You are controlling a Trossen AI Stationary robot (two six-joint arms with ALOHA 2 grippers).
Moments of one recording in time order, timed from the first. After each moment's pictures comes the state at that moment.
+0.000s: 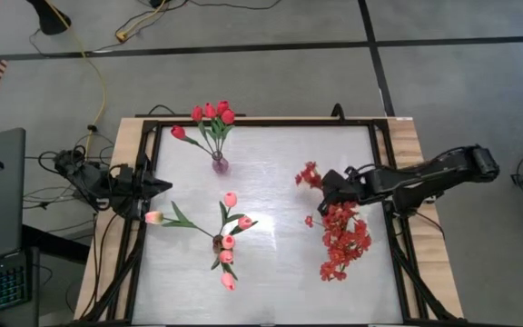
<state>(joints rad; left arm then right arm) -0.57 0.01 0.46 -0.51 -0.63 -0.09 0.13 1.18 0.77 -0.74 0.40 0.72</state>
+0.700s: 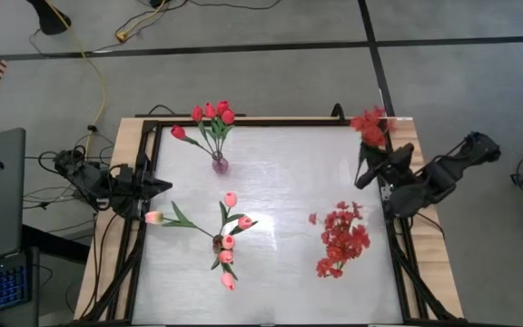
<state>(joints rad) -0.57 0.01 0.46 -0.51 -0.63 -0.09 0.57 0.72 0.85 -0.81 1.52 0.75</state>
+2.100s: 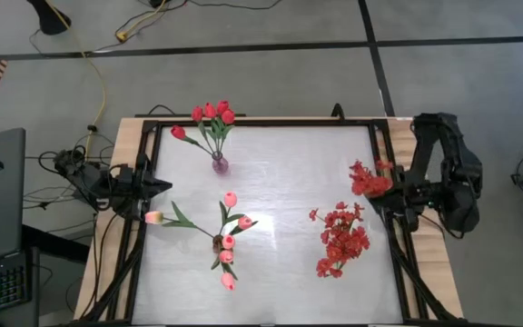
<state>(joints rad) -0.57 0.01 0.46 -0.51 -0.63 -0.10 1.36 0.60 0.91 -1.29 1.20 1.32</state>
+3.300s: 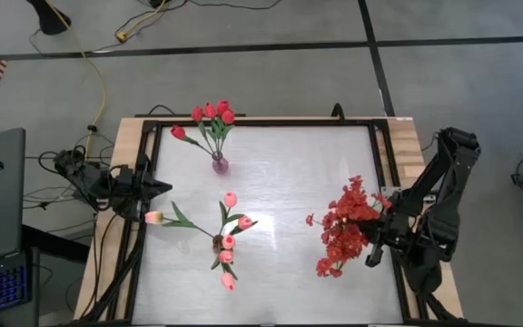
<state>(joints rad) -0.57 0.01 0.46 -0.51 -0.61 -0.09 1.12 1.12 0.91 -0.67 1.57 1.05</state>
